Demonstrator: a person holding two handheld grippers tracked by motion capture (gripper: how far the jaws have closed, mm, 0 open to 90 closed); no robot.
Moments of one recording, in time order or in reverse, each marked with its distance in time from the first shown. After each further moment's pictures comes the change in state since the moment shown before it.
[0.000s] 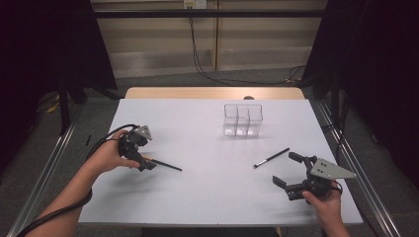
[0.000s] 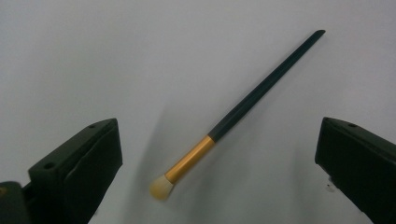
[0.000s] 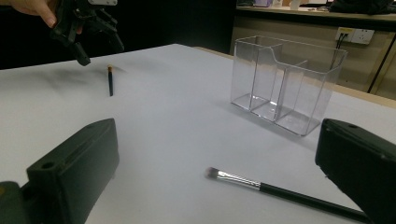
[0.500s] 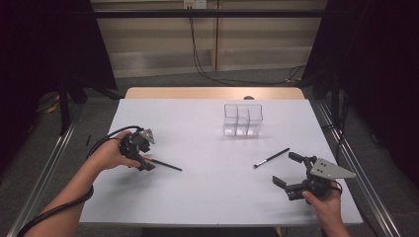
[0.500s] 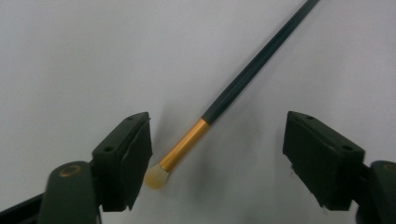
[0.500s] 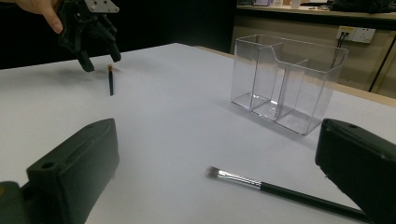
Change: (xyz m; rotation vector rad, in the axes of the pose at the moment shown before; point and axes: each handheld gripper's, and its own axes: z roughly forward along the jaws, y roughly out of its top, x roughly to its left) left arm -0.001 0.003 0.007 0.105 -0.018 0.073; right arm 0.000 0.000 0.000 0.003 0.005 0.004
